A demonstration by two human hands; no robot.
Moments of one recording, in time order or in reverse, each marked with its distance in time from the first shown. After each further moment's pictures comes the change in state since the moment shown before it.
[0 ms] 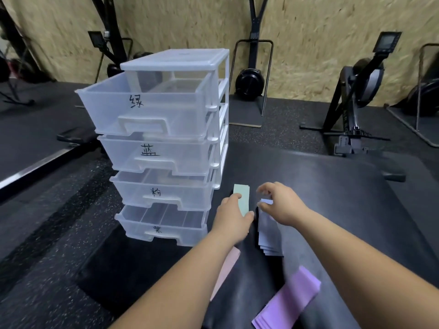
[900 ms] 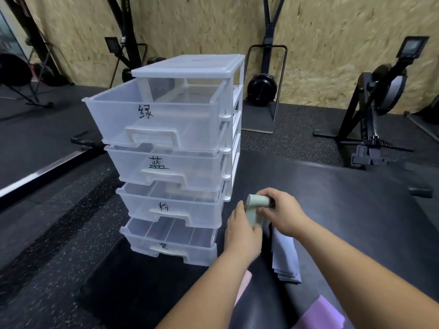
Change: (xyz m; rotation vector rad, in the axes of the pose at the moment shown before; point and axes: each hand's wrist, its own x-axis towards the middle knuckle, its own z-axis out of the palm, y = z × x) left_hand 0.023 -0.005 0.015 -0.077 0.088 -0.093; right_hand 0.039 -0.018 0.016 0.252 0.054 -0.084
